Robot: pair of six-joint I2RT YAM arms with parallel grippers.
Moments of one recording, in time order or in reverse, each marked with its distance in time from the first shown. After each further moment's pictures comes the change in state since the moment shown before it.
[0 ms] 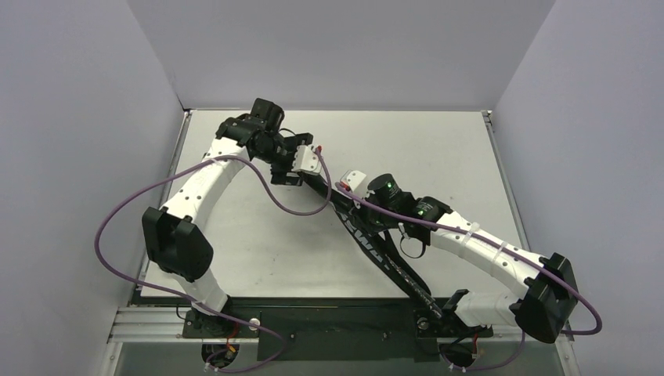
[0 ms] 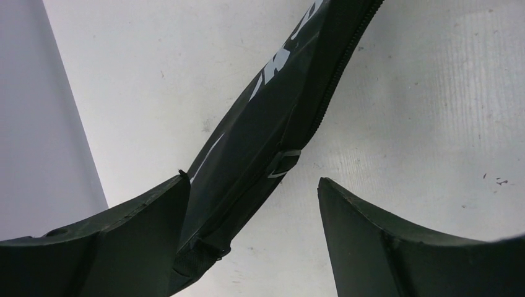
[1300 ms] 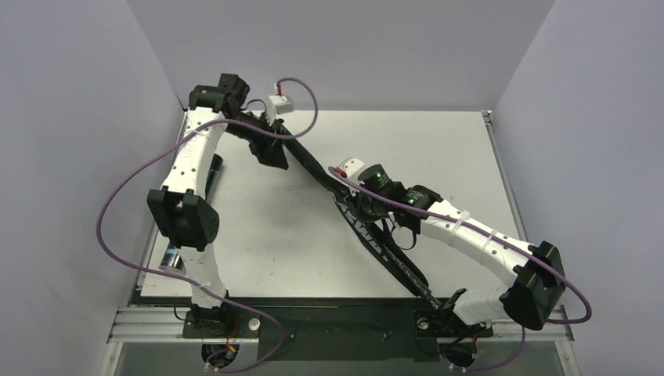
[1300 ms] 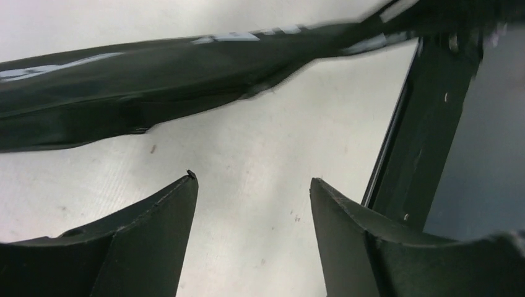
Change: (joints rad) left arm 0.251 0.293 0.529 -0.382 0.249 -0.743; right arm 0.011 0.101 0.135 -0.075 0.167 0.102
